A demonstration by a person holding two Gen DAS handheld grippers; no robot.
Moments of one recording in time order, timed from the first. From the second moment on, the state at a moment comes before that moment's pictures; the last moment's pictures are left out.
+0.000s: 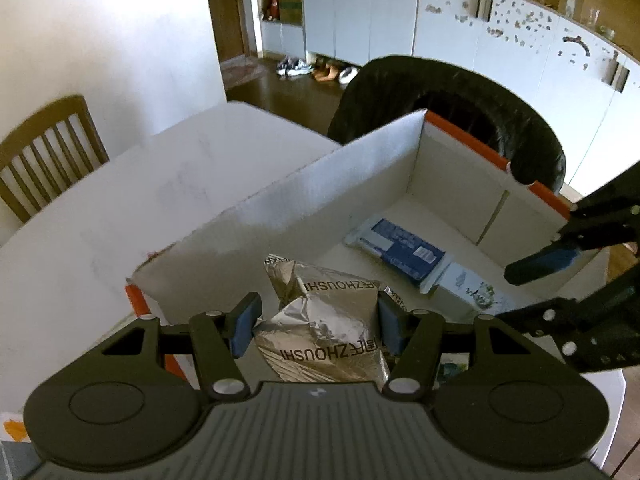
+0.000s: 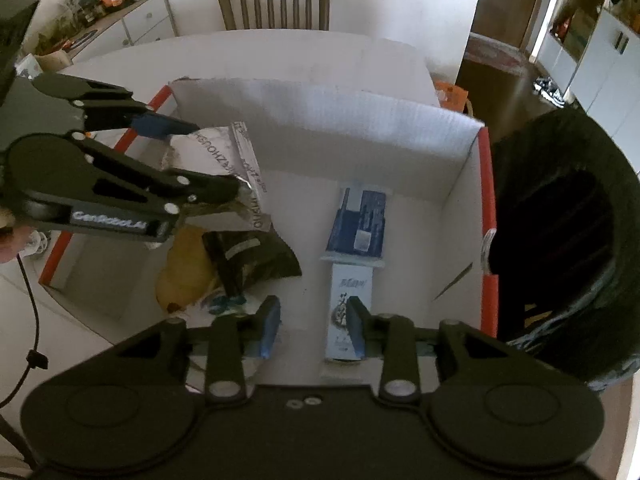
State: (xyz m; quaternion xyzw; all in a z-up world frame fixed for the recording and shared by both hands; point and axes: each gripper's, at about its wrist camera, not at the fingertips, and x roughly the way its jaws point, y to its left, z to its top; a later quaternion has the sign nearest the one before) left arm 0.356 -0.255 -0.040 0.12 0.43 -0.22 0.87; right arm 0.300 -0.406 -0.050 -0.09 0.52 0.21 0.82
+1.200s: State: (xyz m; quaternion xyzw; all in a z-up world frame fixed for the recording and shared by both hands) left arm 0.356 -0.263 -0.038 0.12 0.43 -0.23 0.87; right arm 0.297 -0.415 -0.045 -0.06 0.51 0.24 0.83
